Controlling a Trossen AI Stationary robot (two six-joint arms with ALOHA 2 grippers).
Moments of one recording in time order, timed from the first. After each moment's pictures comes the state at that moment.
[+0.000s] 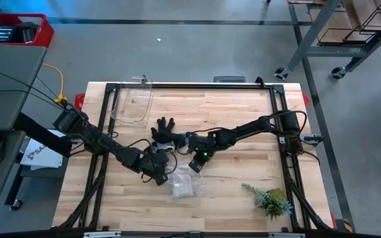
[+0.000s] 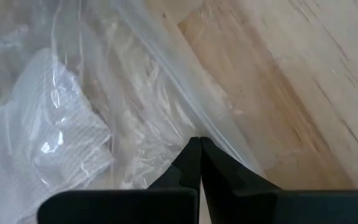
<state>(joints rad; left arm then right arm) -0.43 1.62 0.71 -0.23 -0.39 -0.82 0.06 2.05 1.21 -0.28 -0.24 0.71</state>
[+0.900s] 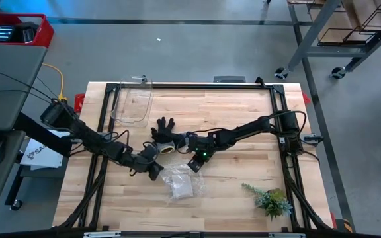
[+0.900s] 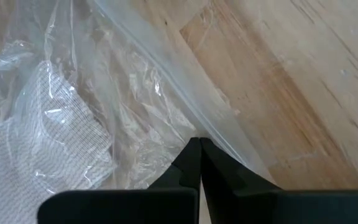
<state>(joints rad) -0.44 1.41 0.36 0.27 -0.29 -1.19 0.06 2.05 1.21 -0.25 -0.24 0.76</state>
